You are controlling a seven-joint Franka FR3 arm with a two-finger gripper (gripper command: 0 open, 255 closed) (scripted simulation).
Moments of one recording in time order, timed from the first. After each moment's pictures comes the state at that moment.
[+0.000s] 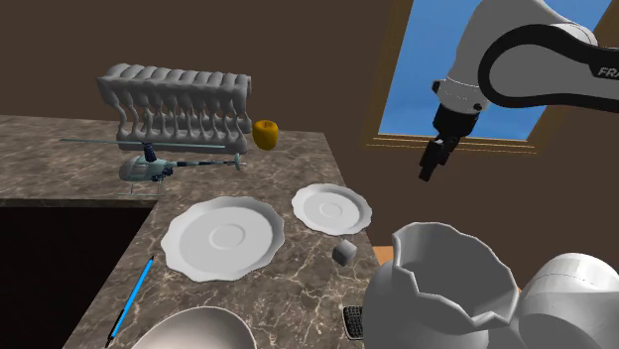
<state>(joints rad) -0.02 -0.82 0.00 -2.41 -0.11 1.64 -0.14</state>
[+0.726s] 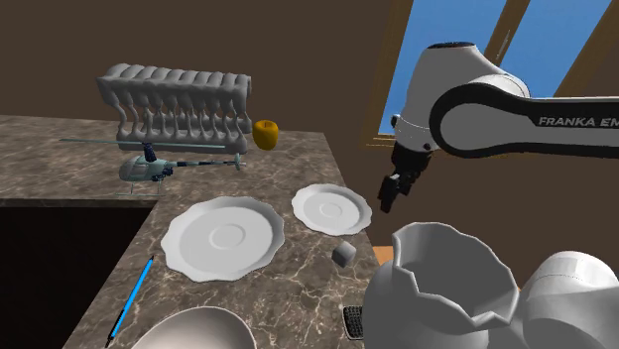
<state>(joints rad) 0.05 -0.73 0.13 -2.54 0.00 1.83 0.02</state>
